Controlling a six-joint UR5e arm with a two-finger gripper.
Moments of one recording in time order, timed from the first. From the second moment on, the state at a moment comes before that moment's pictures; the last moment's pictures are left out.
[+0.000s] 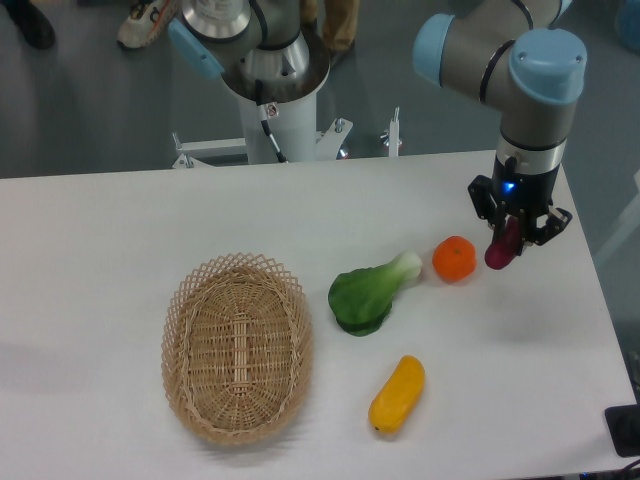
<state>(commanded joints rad) 2.78 -1.85 -1.61 -1.02 1.52 1.48</state>
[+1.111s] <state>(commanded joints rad) 2.77 -1.90 -1.63 -0.99 1.52 1.46</state>
